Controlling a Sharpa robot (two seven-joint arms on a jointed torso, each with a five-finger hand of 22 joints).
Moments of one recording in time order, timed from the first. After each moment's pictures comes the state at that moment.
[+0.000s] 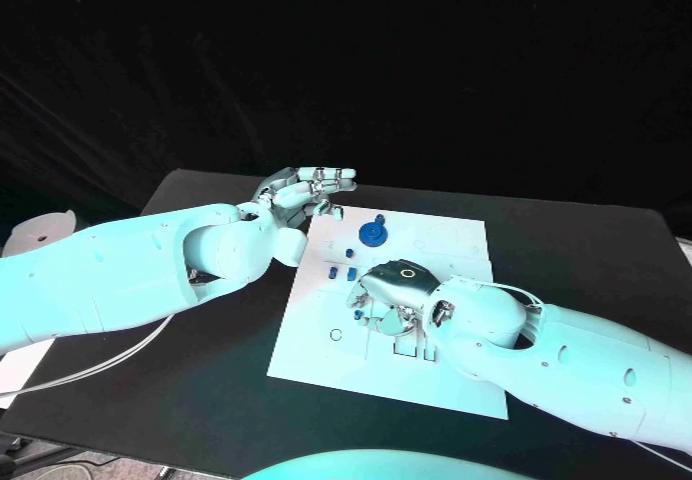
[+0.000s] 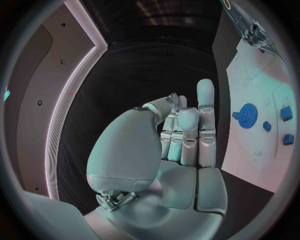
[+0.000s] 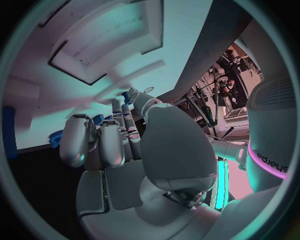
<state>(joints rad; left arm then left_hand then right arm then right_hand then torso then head) 1.22 -0.88 -0.03 1.59 0.13 -0.30 0.32 1.41 -0.11 0.50 -0.04 0.06 1.06 0.16 0.14 0.08 1.16 0.09 0.22 0.10 1.29 0.00 1.15 0.67 0.17 1.28 0.10 0.57 0.83 1.02 -0.59 0.00 1.60 -1.81 -0.18 -0.11 1.37 -0.17 0.40 0.04 0.09 1.06 0.15 0.07 0.07 1.07 0.10 0.06 0.06 1.47 0.01 1.34 1.23 0.08 1.40 0.11 1.30 1.17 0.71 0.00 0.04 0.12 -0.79</state>
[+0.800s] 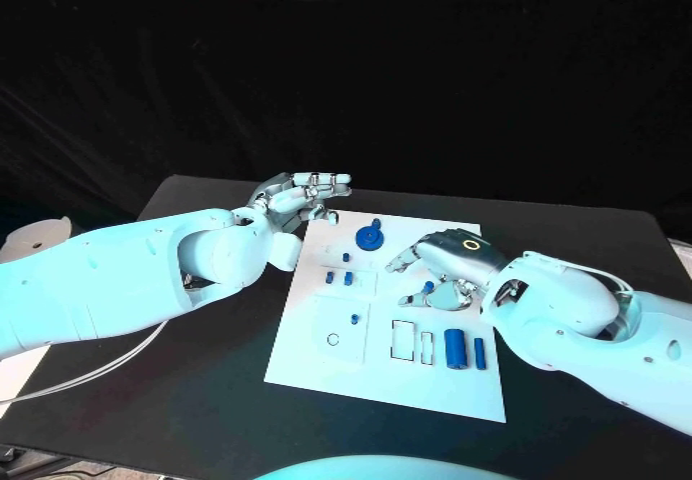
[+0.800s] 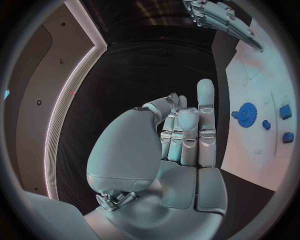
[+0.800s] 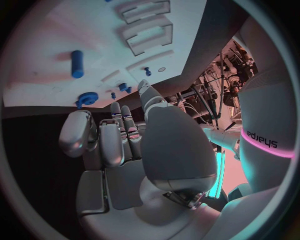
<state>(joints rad) 1.22 -0.89 -0.03 1.58 0.13 -0.29 0.31 1.41 -0.11 0.50 -0.04 0.06 1.06 0.17 0.14 0.08 1.16 0.09 0.23 0.10 1.29 0.00 1.15 0.67 0.17 1.28 0.10 0.57 0.82 1.10 -0.83 0.03 1.77 -1.79 -0.25 -0.12 1.39 -0.16 0.11 0.12 0.14 1.00 0.10 0.07 0.07 0.99 0.11 0.13 0.07 1.47 0.01 1.33 1.20 0.09 1.37 0.11 1.23 1.09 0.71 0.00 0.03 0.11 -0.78</state>
